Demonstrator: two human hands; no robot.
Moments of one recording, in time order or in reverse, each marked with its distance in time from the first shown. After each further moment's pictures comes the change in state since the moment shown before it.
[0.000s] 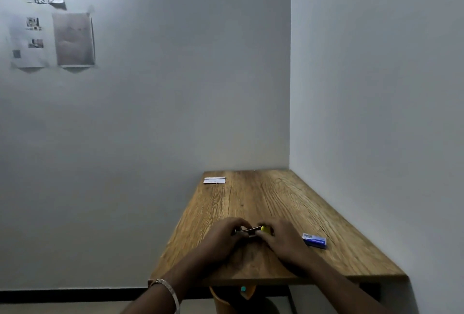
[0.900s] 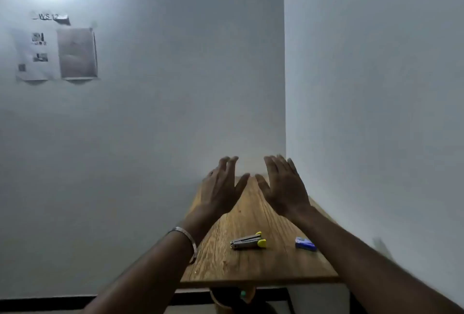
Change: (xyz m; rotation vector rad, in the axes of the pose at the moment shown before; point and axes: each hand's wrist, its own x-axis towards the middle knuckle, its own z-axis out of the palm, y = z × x) left_hand 0.039 0.086 -0.091 0.370 0.510 0.075; right_hand 0.040 -0.062 -0.091 -0.446 0.441 -0.196
